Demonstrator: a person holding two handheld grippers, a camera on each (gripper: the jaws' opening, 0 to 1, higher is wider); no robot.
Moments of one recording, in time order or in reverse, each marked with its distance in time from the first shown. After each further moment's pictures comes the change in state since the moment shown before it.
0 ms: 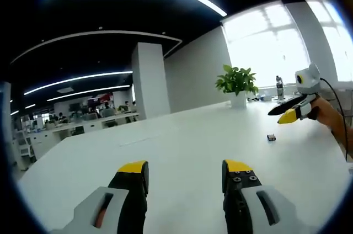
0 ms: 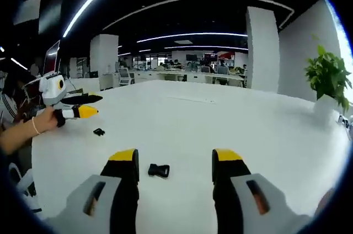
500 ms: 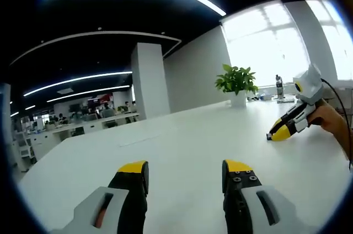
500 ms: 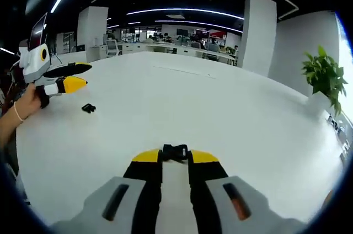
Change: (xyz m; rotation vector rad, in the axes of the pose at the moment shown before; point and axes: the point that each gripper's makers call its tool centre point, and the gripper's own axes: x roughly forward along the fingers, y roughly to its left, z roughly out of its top) left arm -0.001 -0.001 0.000 0.008 0.001 0.000; right arm 0.017 0.028 -0.038 0.029 0.233 -0.106
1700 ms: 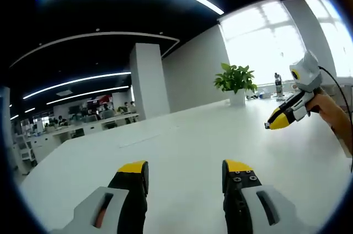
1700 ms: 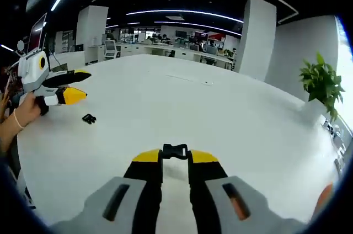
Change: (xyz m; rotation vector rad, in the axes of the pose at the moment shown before) left arm 0.002 0.000 0.001 0.014 0.001 -0.003; right arm -0.007 -0.004 0.023 0.005 -0.005 -0.051
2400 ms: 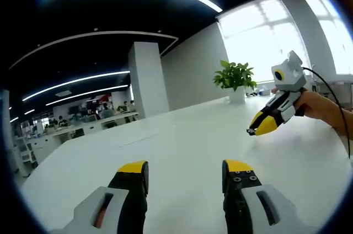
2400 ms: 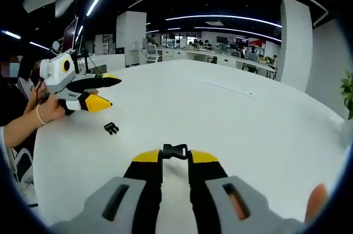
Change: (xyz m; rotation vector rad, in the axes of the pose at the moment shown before) left arm 0.003 -0.002 -0.003 0.019 0.018 -0.003; right arm 0.043 0.038 0.023 -0.070 -0.055 0.345
